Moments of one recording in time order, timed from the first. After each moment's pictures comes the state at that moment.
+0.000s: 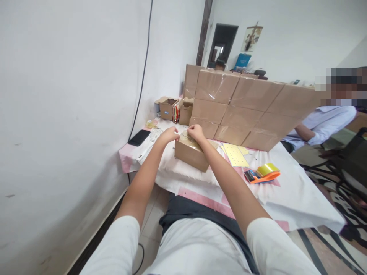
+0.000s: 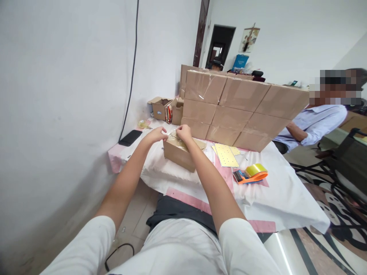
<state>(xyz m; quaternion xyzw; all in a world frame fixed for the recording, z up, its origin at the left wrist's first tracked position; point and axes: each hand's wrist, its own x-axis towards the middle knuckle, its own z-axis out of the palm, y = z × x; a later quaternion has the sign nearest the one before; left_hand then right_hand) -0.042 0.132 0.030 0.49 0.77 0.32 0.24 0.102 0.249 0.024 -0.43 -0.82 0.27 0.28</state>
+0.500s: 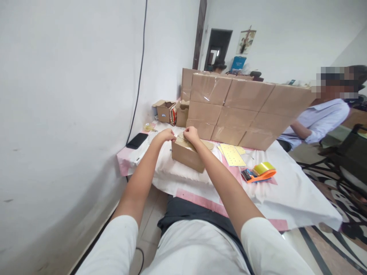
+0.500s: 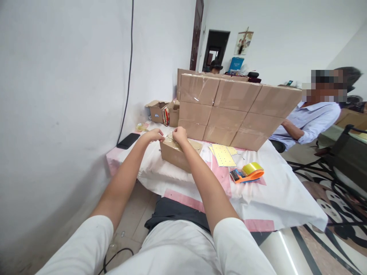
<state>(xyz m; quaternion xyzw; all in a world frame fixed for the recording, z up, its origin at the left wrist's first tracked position) -0.038 0.142 0.048 0.48 0.80 0.28 0.24 0.100 0.246 0.018 -0.44 -0.83 0.22 0.26</state>
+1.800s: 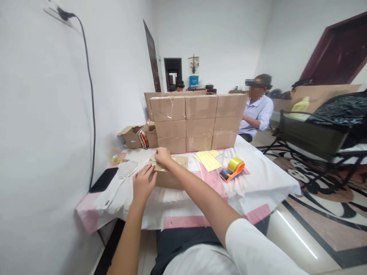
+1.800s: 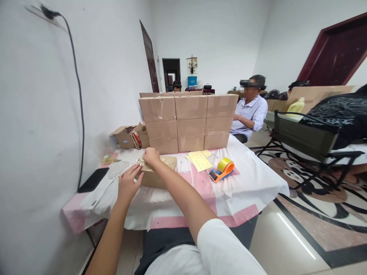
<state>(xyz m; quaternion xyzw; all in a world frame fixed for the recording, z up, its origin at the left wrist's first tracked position) 0.018 0.079 -0.053 0.62 0.68 0.36 -0.16 0.095 0.236 0.013 -0.46 -0.84 0.15 0.22</state>
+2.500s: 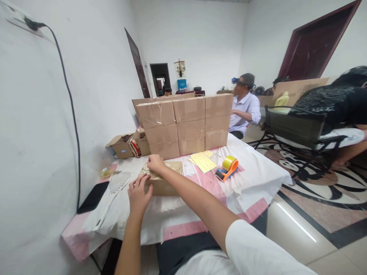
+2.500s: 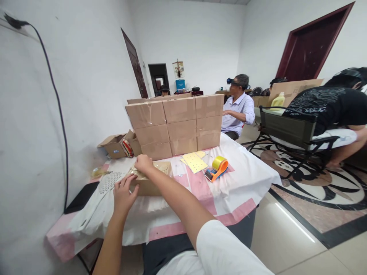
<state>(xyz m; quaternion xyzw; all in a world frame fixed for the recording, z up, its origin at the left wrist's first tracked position) 0.021 0.082 -0.061 0.62 0.69 0.34 -0.15 0.096 0.236 0.012 -0.46 -0.84 0.16 0.23</state>
